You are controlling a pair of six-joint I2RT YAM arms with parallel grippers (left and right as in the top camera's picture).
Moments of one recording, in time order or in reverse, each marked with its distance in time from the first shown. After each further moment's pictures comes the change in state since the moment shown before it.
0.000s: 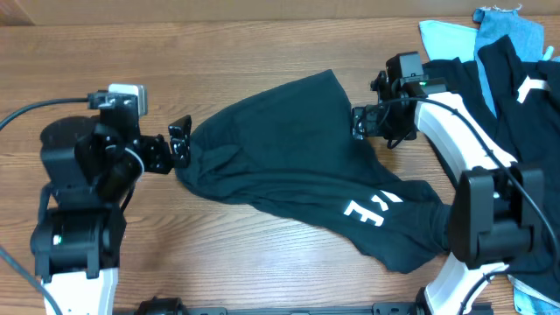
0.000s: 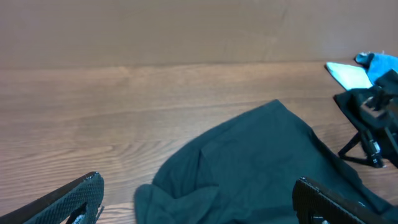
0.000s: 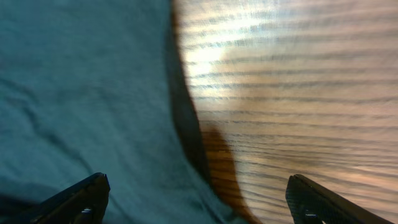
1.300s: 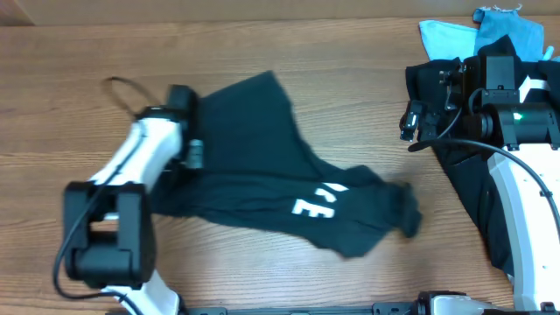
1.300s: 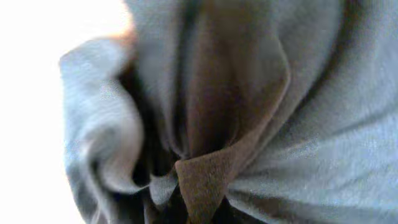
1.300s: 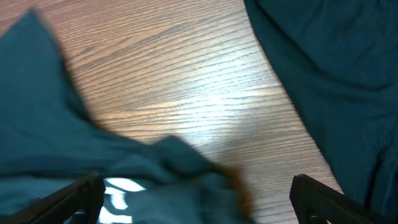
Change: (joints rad) left arm -0.085 0.863 0.071 -0.225 -0.570 -0.191; right arm -0.133 -0.492 0.024 -0.306 0.058 0.085
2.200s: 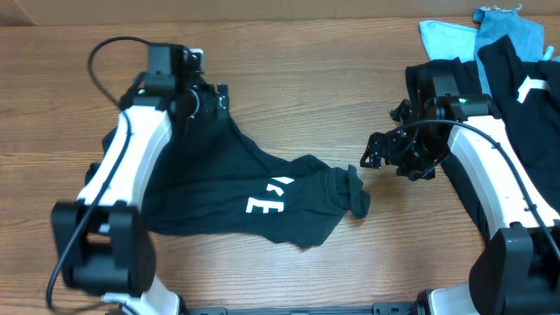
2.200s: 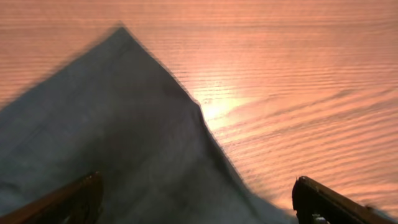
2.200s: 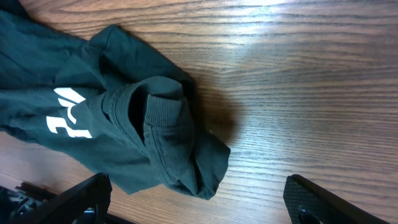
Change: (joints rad) left arm -0.060 -0.041 0.178 0.300 0.430 0.109; right arm 0.055 0.219 -0.140 -0.053 -0.282 -0.083
